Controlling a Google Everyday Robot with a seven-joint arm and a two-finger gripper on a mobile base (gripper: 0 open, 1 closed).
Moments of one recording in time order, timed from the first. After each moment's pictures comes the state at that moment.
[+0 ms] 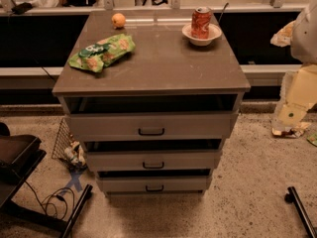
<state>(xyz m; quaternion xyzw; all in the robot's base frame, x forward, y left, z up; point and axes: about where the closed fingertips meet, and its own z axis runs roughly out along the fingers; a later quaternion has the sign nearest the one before) 0.438 -0.216 0.979 -0.60 0.78 -0.04 0.16</state>
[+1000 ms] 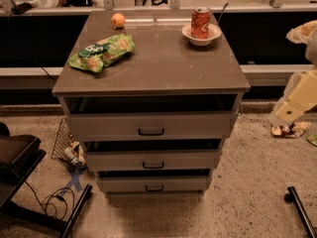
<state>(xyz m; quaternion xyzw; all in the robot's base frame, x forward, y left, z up) 0.452 -0.230 0.978 -0.55 0.79 -0.03 0.26</state>
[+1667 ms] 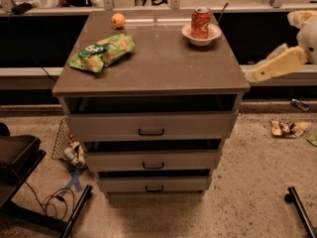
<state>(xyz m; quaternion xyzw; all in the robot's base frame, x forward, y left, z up) 0.559 -0.243 0.985 -0.43 0.76 0.05 0.49</state>
